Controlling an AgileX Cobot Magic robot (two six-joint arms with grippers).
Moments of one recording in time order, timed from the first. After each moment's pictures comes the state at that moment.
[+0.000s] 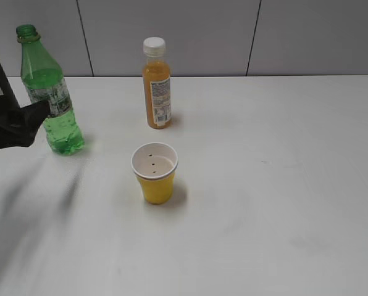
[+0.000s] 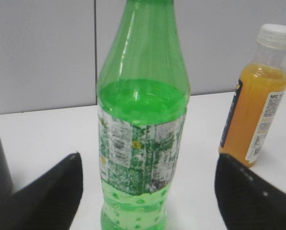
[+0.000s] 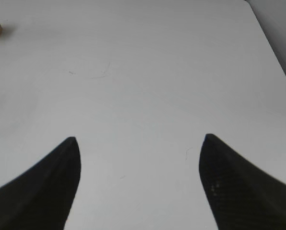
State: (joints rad) left arm -0.04 1.73 -0.38 0.23 -1.10 -0.10; right arm 0.10 0.00 -0.41 0.02 0.95 0.03
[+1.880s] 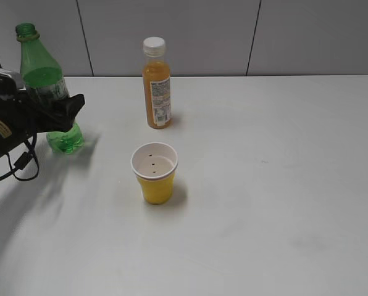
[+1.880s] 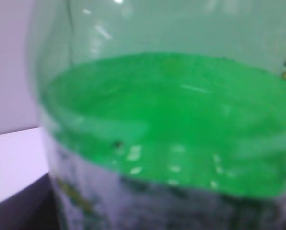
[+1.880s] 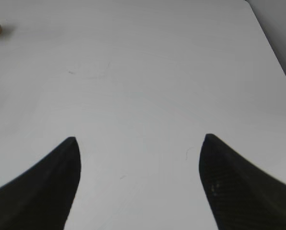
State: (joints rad) left arm -0.04 2.15 -0.78 0.31 -1.17 -0.08; right arm 0.10 0.00 -0.41 0.02 0.95 0.03
